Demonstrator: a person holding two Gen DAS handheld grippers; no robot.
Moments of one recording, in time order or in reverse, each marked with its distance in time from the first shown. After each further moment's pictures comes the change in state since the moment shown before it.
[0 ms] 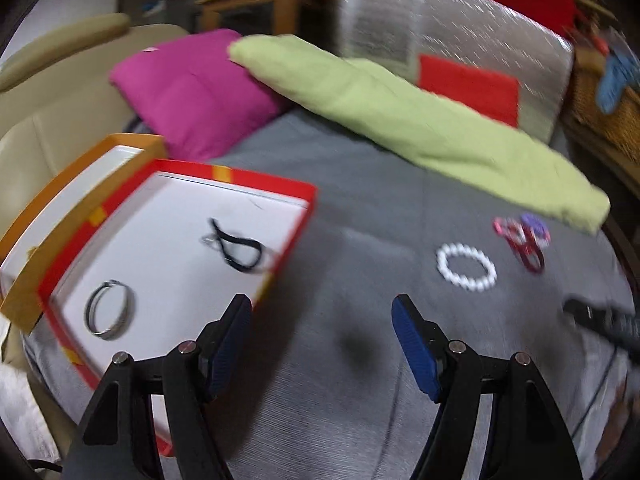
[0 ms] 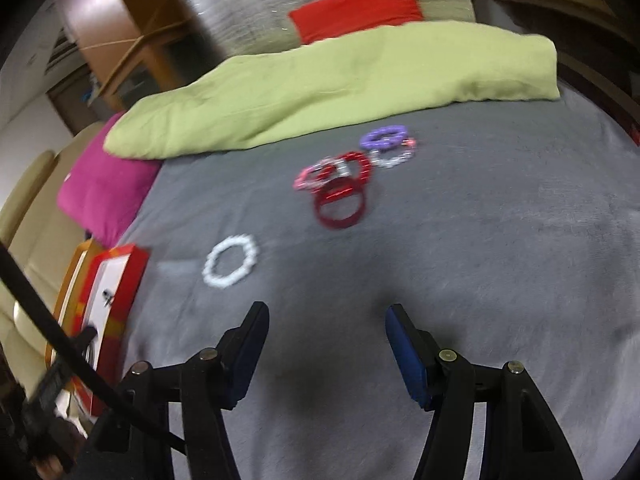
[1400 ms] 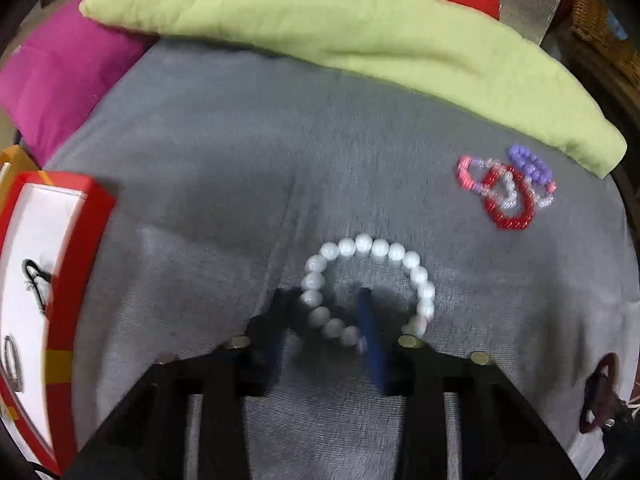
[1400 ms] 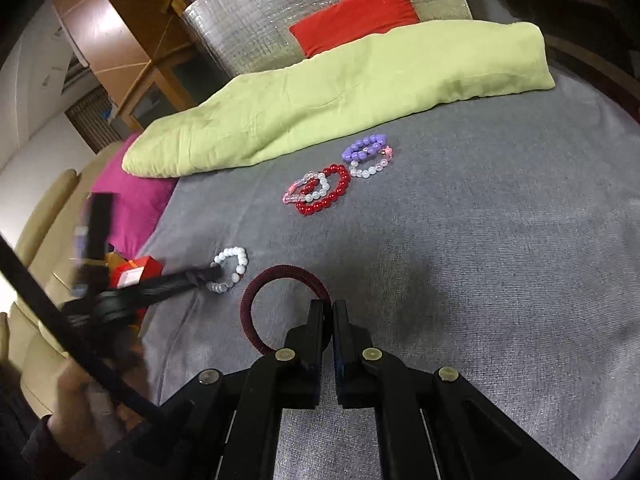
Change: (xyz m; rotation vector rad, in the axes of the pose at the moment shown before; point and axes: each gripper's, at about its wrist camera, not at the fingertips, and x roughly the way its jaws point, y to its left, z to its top) left arm 0.123 -0.128 0.040 0.110 0.324 -0.063; right arm -0.017 -0.040 -0.003 0.027 -0.050 0.120
